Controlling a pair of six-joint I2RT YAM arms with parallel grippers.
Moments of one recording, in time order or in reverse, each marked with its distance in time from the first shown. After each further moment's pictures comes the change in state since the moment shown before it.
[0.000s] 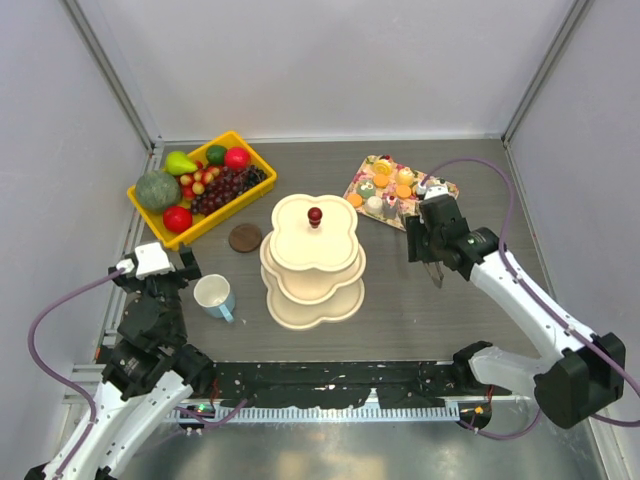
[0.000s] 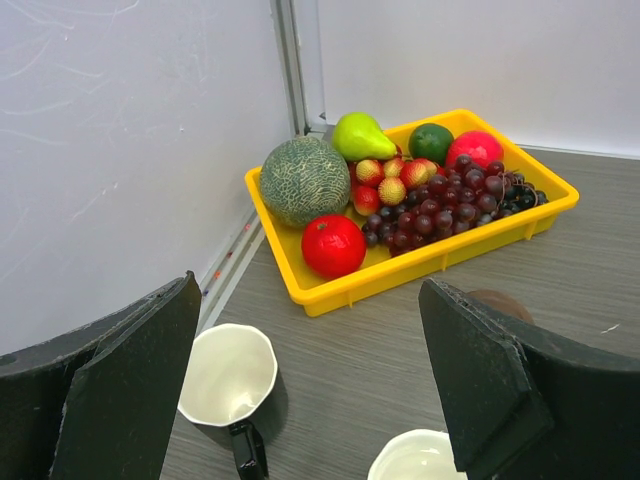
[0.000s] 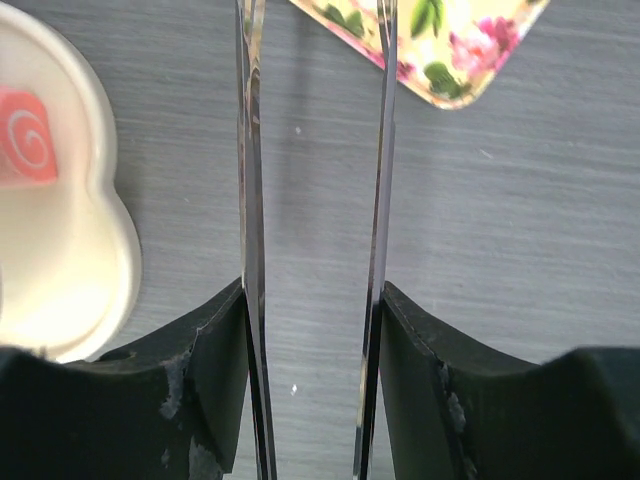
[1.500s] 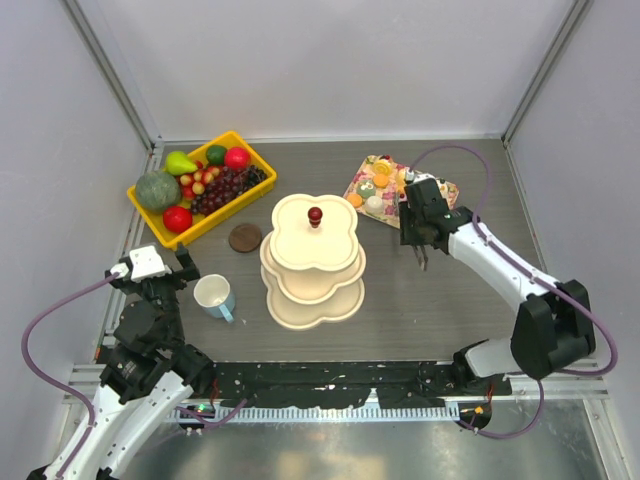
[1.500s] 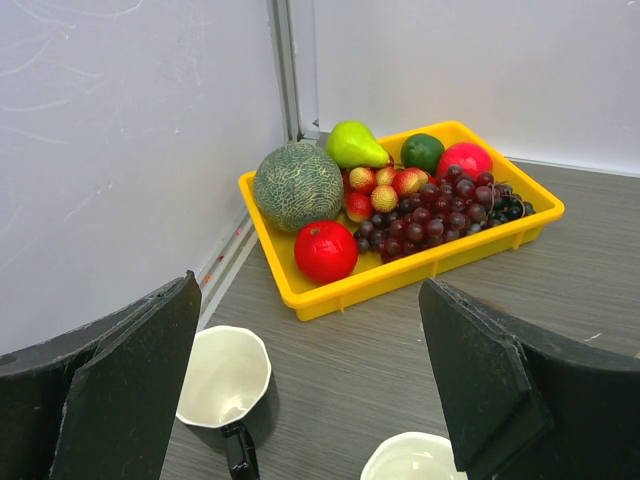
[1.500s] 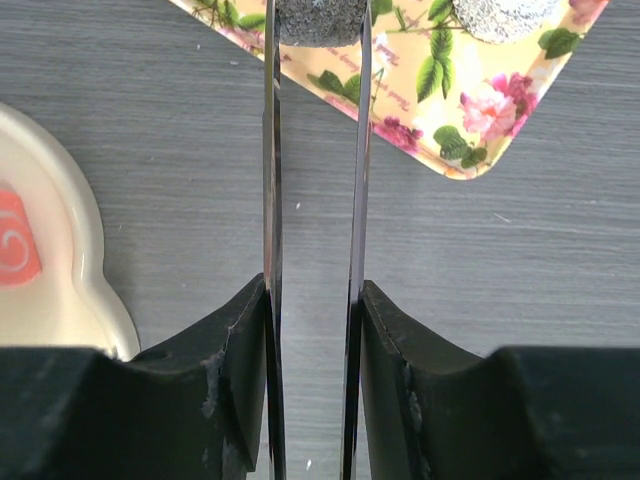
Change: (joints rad) left arm 0.000 -0.031 0.000 -0.001 0.011 -0.018; right arm -0.037 0.326 0.116 0.153 0.003 0.016
